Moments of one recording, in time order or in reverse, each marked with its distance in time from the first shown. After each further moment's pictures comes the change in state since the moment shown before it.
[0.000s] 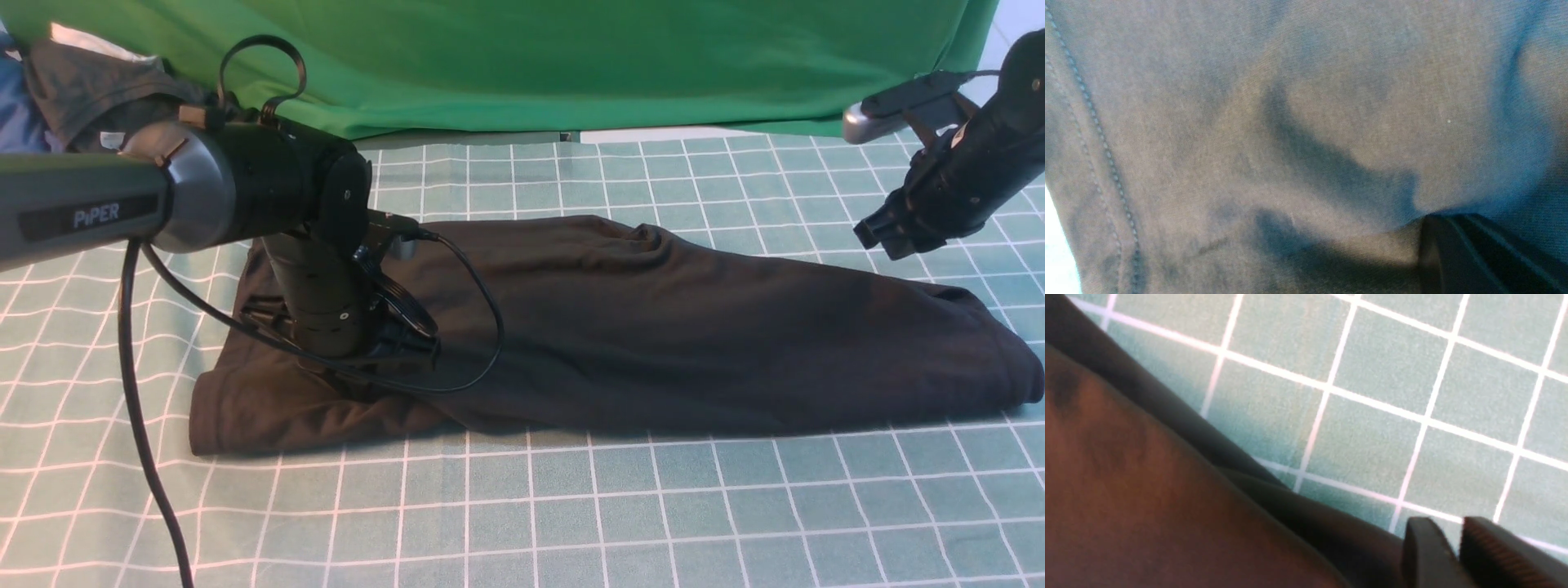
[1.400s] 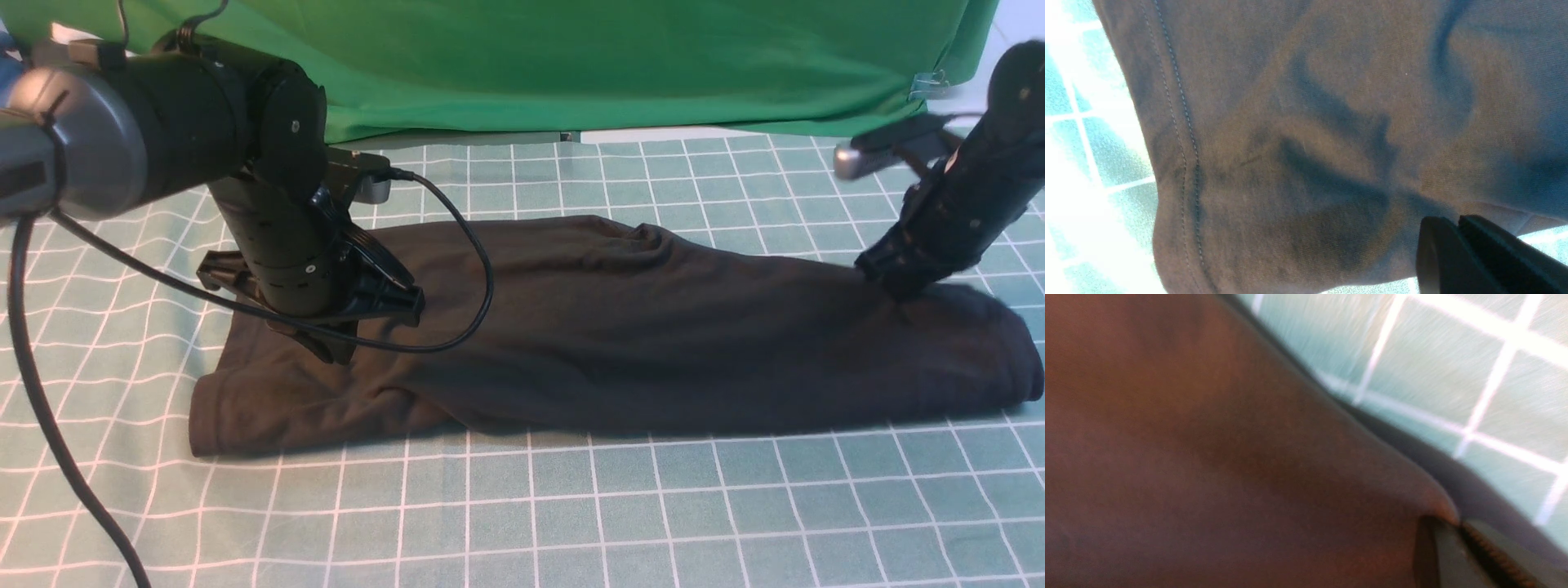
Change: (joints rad) right arm 0.001 -0.001 0.000 0.025 0.125 -0.057; left arm 0.000 -0.160 -0.018 -0.015 0.094 -0.019
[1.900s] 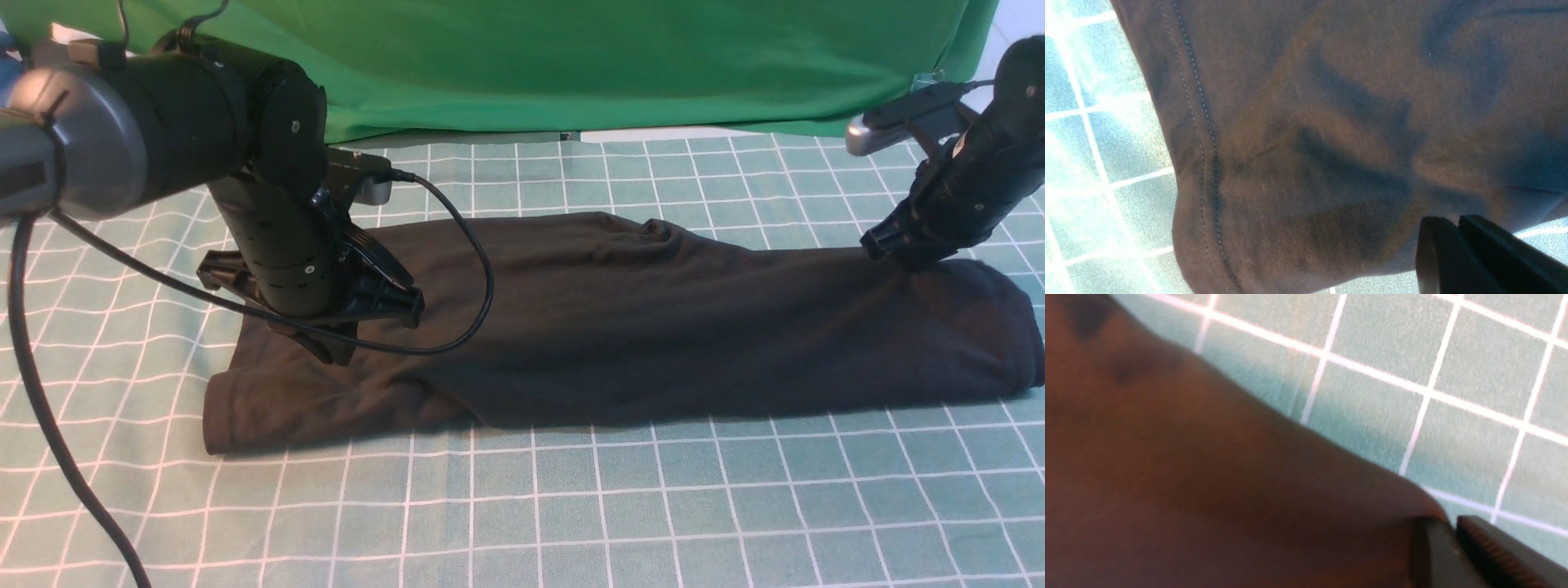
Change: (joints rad) right arm 0.000 0.036 0.000 -0.106 -0.116 0.089; left arm 0.000 0.000 0.000 0.000 0.006 0.011
